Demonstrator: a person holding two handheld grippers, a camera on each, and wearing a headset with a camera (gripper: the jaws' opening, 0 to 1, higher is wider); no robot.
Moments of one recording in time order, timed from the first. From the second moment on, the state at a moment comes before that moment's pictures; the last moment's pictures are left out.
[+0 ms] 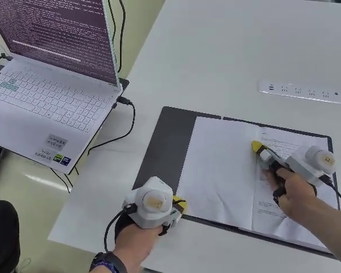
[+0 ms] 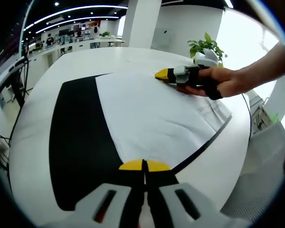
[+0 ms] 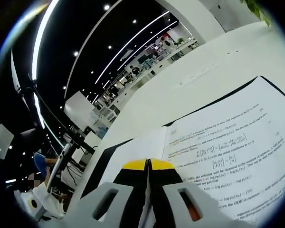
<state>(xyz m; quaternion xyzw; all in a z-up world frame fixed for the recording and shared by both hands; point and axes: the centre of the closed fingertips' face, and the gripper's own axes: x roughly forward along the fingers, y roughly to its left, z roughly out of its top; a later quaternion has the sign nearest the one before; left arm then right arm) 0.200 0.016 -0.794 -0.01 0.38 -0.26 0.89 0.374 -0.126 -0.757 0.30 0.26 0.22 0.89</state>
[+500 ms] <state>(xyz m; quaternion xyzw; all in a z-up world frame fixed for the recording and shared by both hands) 0.199 0.016 -0.794 -0.01 0.37 -0.26 0.89 0.336 -0.128 -0.763 0.29 0.26 0.25 0.88</state>
